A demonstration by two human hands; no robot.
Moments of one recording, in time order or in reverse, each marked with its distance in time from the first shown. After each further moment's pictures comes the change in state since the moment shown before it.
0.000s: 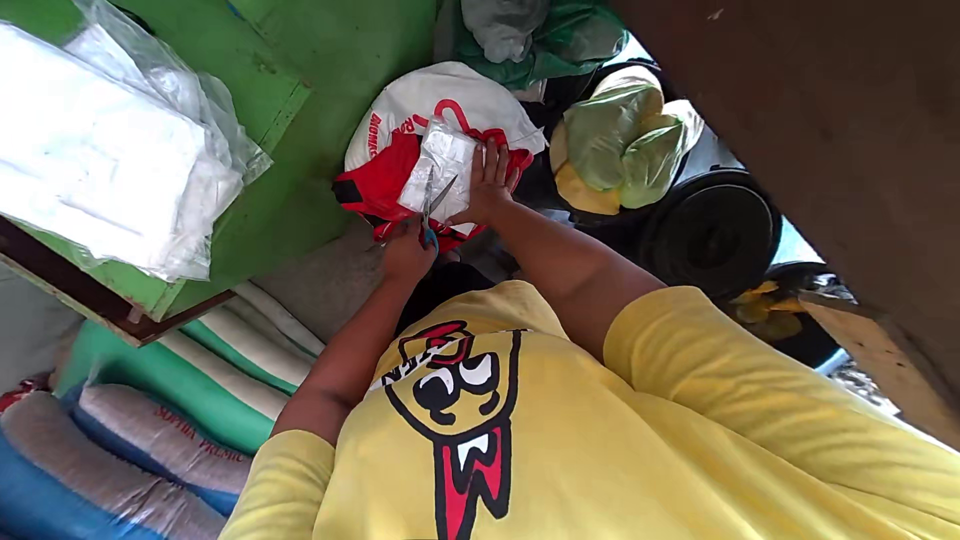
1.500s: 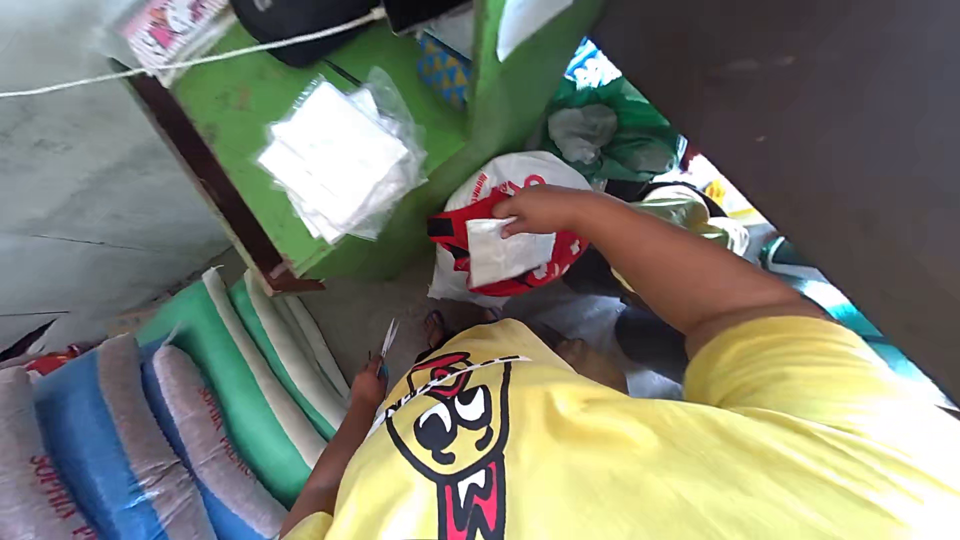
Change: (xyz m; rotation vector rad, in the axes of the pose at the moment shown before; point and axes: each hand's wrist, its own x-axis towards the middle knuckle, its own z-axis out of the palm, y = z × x) left_hand -0.186 -0.296 0.049 -0.098 -0.105 -0.458; right_hand -0.084 -0.153 -0.154 -0.351 -0.250 -0.870
